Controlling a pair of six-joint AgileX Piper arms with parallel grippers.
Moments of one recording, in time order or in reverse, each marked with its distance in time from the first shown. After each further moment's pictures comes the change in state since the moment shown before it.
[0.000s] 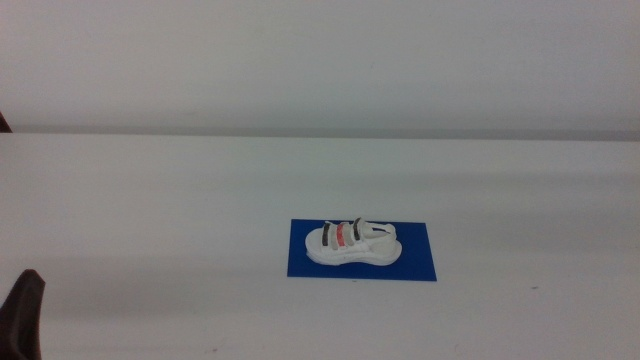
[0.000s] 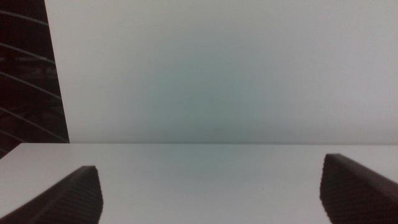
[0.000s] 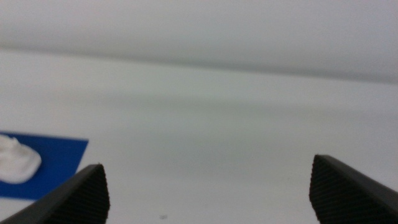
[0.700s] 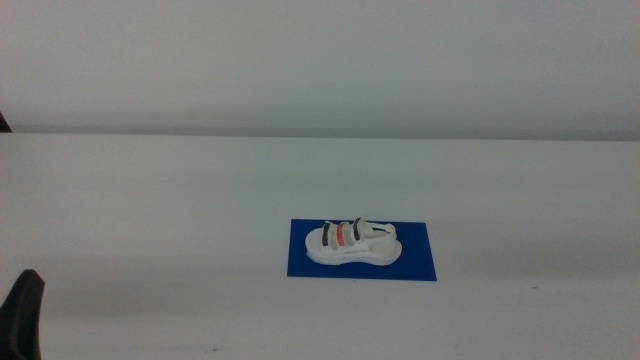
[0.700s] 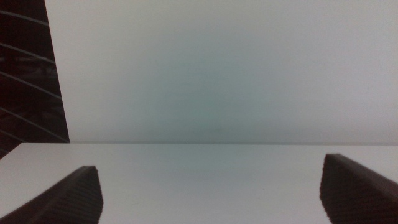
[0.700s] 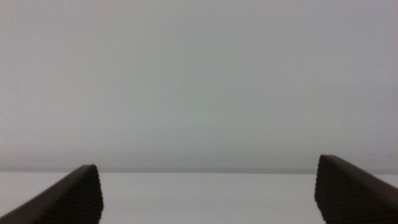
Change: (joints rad) left arm 0.000 0.000 0.000 0.000 0.000 0.000; right arm -0.001 -0.367 0.286 0.008 -0.358 0.069
